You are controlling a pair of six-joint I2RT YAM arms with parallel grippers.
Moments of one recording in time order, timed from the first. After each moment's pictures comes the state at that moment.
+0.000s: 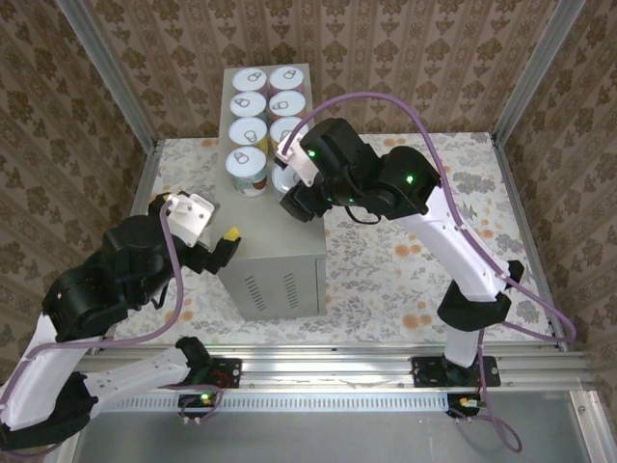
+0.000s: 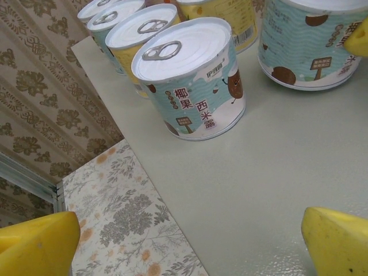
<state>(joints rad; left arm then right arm) -0.94 0.80 1.44 -1.06 -0.45 0.14 0.95 1.85 2.54 -1.40 0.22 -0.08</state>
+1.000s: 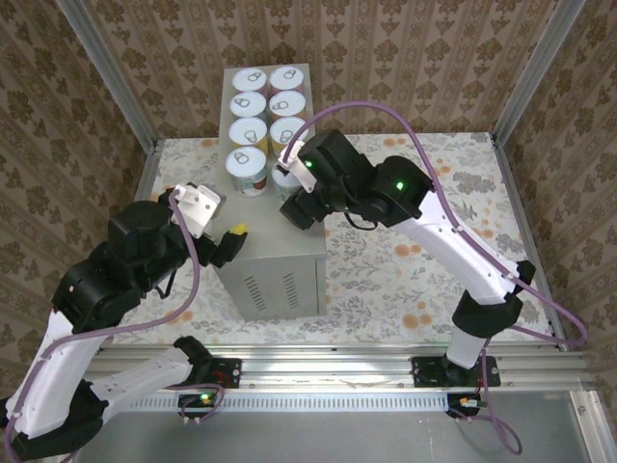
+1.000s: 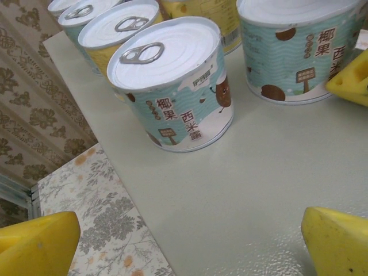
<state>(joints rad) -0.78 0.84 1.45 -1.02 -0.23 0.17 0.95 1.72 2.23 -1.23 0.27 -0.06</state>
